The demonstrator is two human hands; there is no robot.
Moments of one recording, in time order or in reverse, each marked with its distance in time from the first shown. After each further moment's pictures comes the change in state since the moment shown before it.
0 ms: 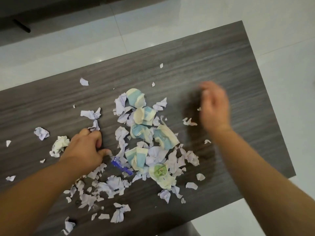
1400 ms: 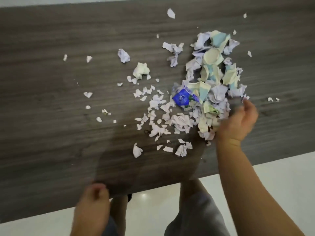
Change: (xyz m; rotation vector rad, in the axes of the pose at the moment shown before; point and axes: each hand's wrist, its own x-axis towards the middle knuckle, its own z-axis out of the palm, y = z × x) left_hand -0.294 -0.202 0.153 -0.790 -0.060 -0.839; right_hand -0.243 -0.080 0.132 0.365 0.470 0.375
